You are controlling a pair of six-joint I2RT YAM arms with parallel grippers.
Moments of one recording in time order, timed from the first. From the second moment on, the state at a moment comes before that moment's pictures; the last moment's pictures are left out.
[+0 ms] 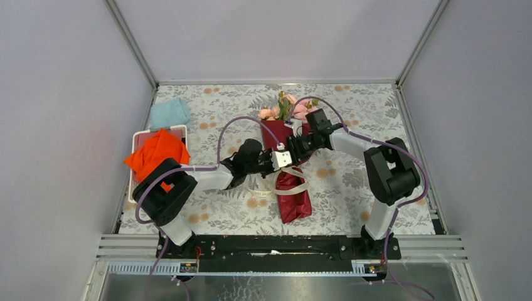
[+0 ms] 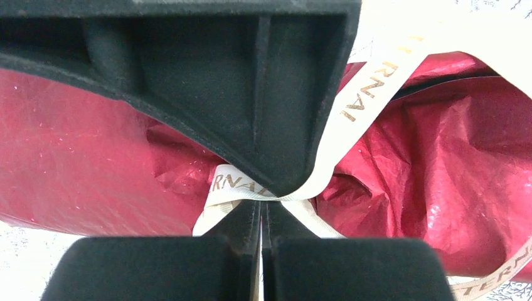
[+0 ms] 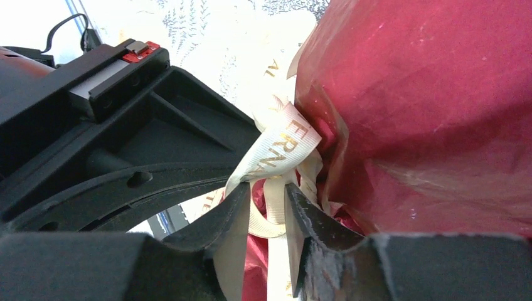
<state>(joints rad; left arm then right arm) -0.71 1.66 0.72 0.43 0.38 0.53 0.45 1.82 1.14 -0.38 -0.82 0.07</state>
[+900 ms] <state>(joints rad) -0.68 1.64 0.72 0.46 0.44 0.50 0.48 1.76 1.13 -0.35 -0.70 0.05</state>
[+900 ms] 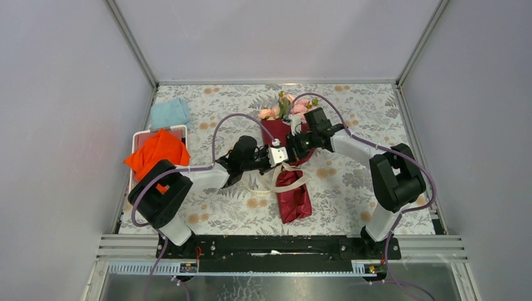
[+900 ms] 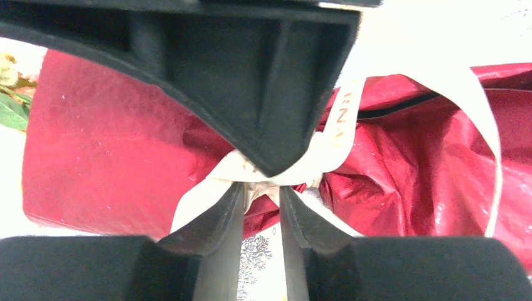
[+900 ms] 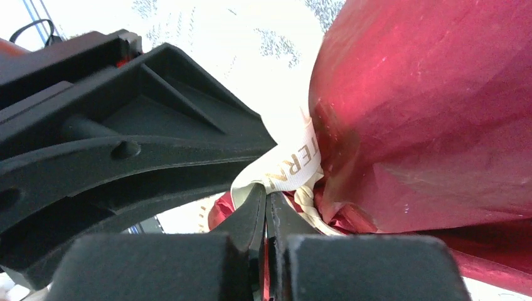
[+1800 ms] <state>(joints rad) -0.66 1.51 0.80 0.15 0.63 1.14 0.48 1.72 1.16 -0.48 -0.64 -0.01</state>
